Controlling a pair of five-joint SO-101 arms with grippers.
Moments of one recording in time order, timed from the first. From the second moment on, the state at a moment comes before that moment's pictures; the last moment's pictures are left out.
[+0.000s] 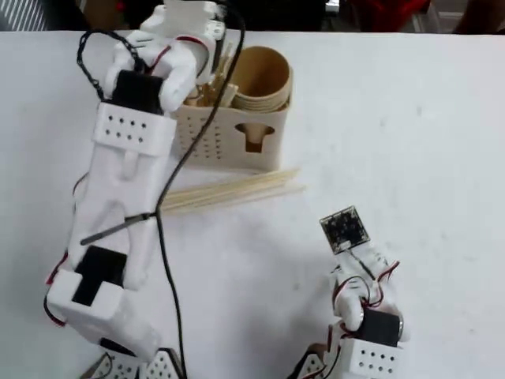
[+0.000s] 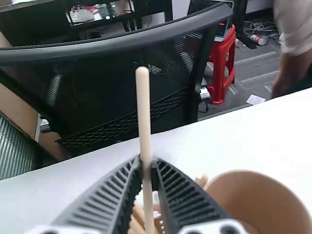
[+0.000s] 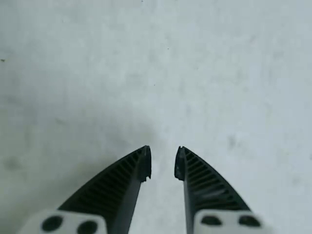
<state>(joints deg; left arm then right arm) 8.0 9.1 -30.8 55.0 -4.9 9.2 -102.8 96.4 69.3 36.8</state>
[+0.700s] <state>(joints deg) 0.5 9.0 -57.8 82.6 -4.9 9.2 -102.8 96.4 69.3 36.8</state>
